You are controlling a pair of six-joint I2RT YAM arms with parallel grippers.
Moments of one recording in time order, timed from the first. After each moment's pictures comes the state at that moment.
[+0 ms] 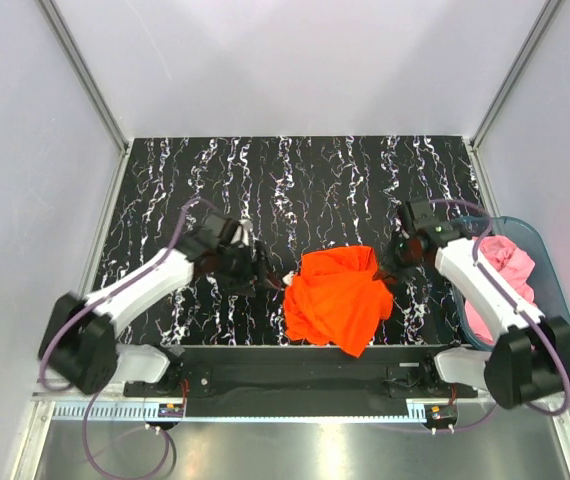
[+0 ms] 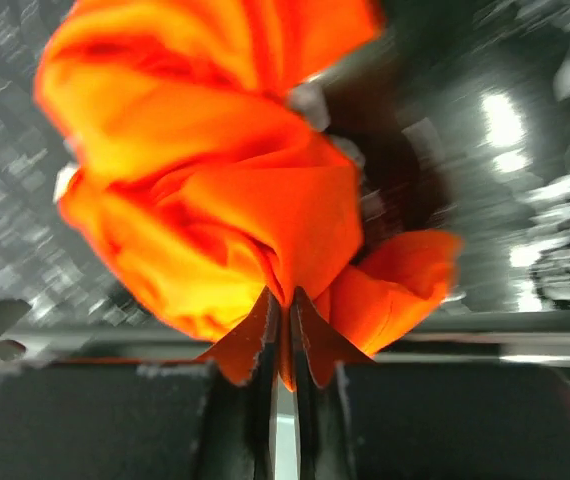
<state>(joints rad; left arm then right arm) -0.52 1.25 0.85 -0.60 0.42 -0.76 0.30 1.22 0.93 -0.88 -0.19 0.81</state>
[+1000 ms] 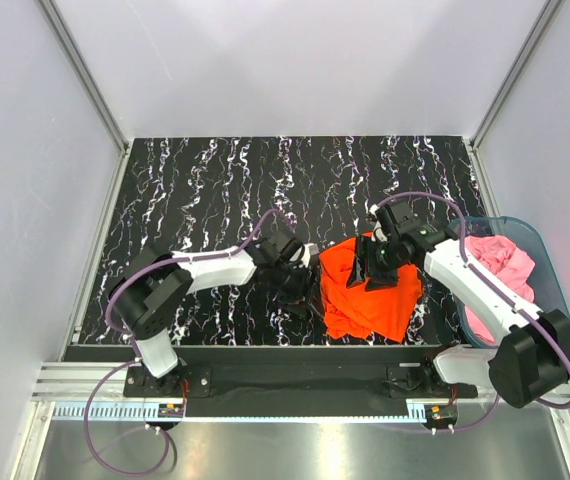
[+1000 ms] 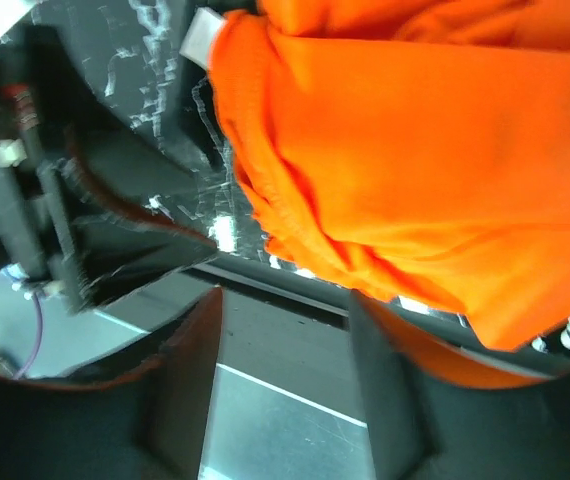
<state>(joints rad) -0.83 1.75 1.00 -0.32 0.57 -0.68 0.44 1.26 0.99 -0.90 -0.28 0.52</state>
